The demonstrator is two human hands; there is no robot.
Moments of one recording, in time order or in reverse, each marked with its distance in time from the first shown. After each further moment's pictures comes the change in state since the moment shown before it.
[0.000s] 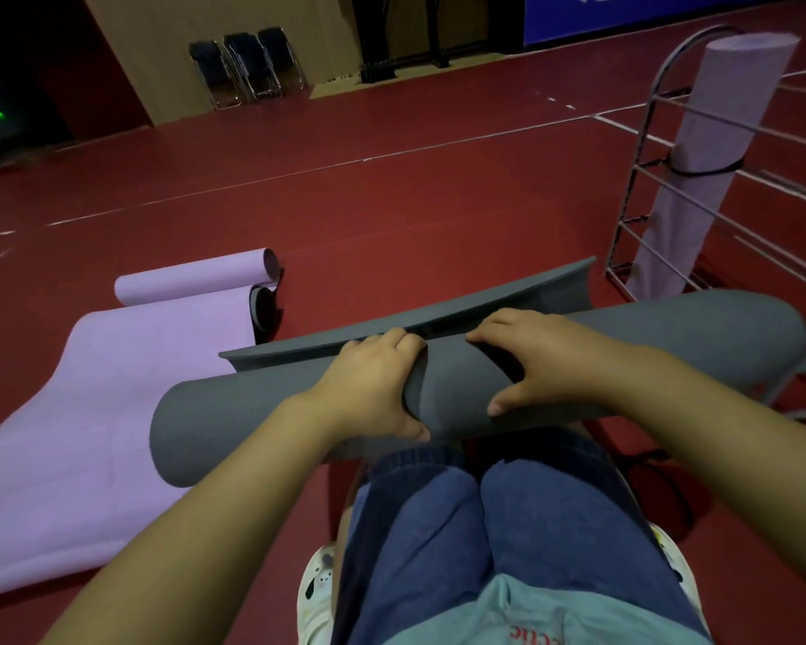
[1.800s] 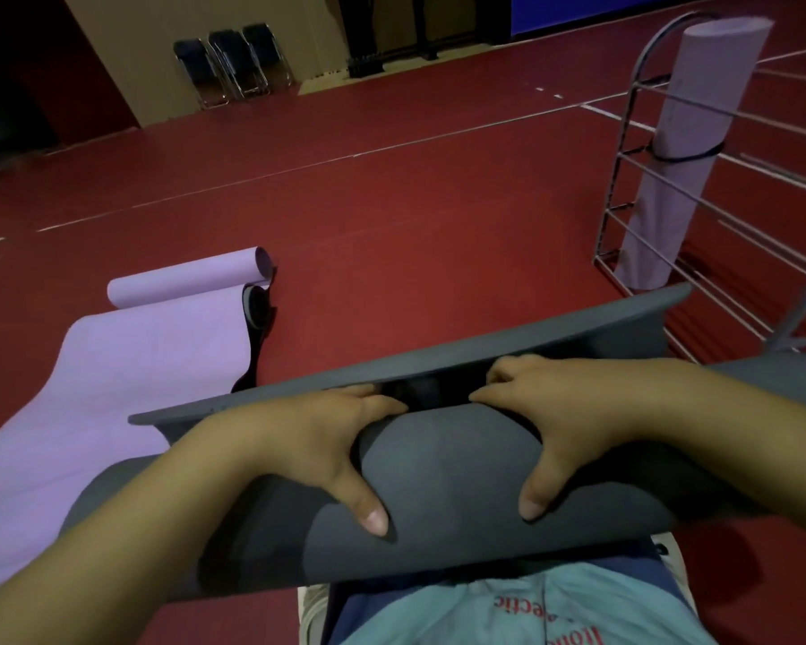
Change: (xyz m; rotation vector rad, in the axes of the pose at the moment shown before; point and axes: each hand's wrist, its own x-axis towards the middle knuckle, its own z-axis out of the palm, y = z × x) left_hand -0.062 0.021 -0.049 -0.272 -0.461 0.025; right_hand -0.067 -0.035 -0.027 0.063 -0.397 -0.063
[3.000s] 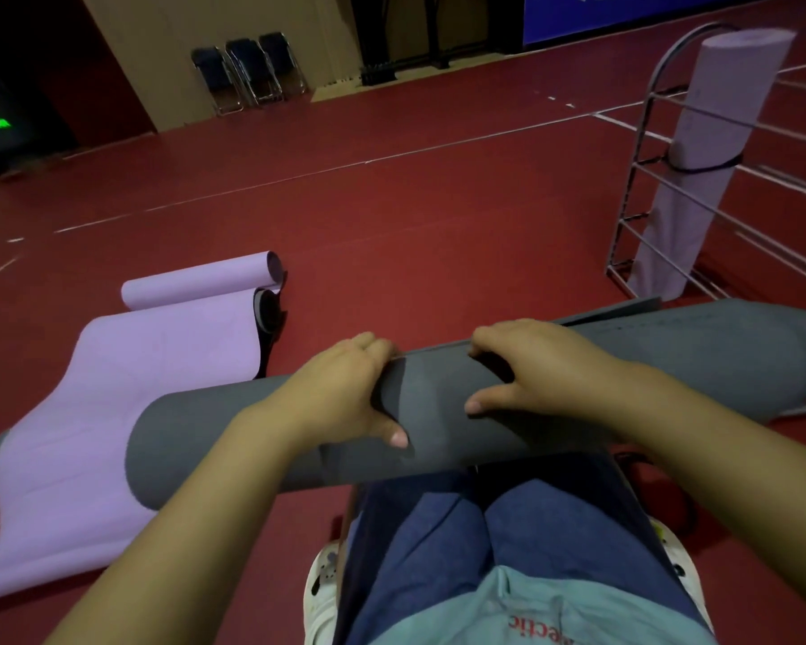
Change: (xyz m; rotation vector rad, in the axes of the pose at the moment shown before) left_hand 0.041 -0.032 0.004 0.138 0.462 -0.033; right_hand 0.053 0.018 0.003 -0.023 0.468 0.078
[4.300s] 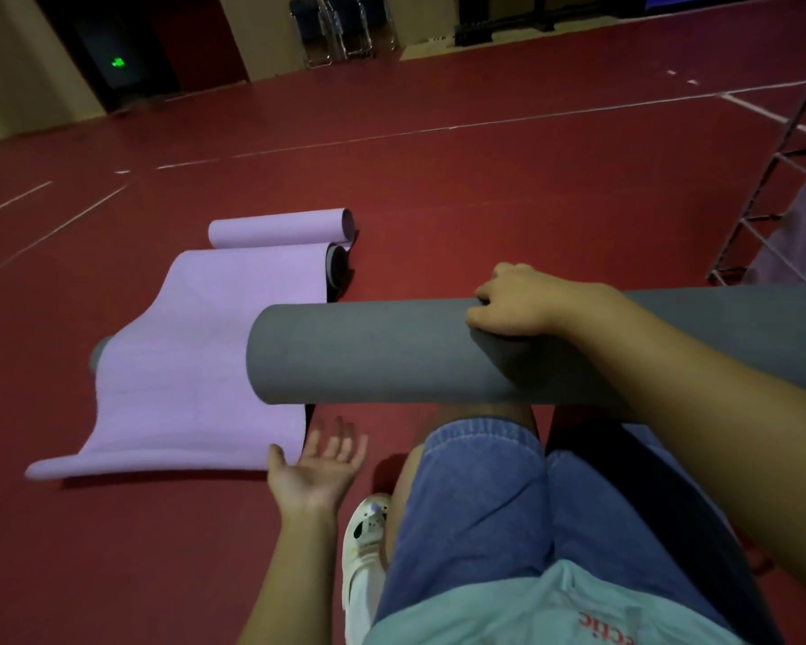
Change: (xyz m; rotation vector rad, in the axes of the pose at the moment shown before) left_hand -0.093 -0.080 0.169 -2.743 1.056 -0.879; right_hand 0.120 -0.048 0.010 -0.040 -0.231 0.047
